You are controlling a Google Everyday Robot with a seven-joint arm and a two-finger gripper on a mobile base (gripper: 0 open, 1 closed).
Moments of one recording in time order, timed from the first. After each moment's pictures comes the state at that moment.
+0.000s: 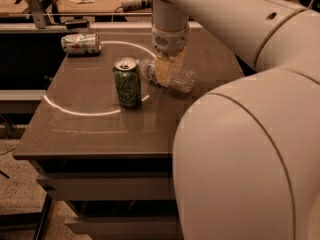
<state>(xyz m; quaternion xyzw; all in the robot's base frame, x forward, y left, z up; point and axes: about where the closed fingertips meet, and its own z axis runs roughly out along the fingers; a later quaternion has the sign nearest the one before) 0.648 -0.039 0.850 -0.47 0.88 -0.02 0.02</state>
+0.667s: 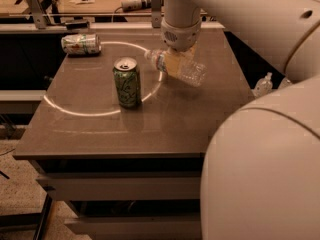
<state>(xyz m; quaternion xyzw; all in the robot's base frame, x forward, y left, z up) 0.643 -0.059 0.873 -0.44 0.90 -0.04 0.06</state>
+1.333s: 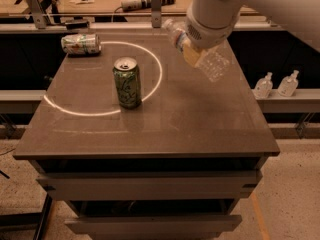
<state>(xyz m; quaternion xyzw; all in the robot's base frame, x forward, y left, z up) 0.595 -0.104 0.946 -0.33 0.91 -0.09 0.24</state>
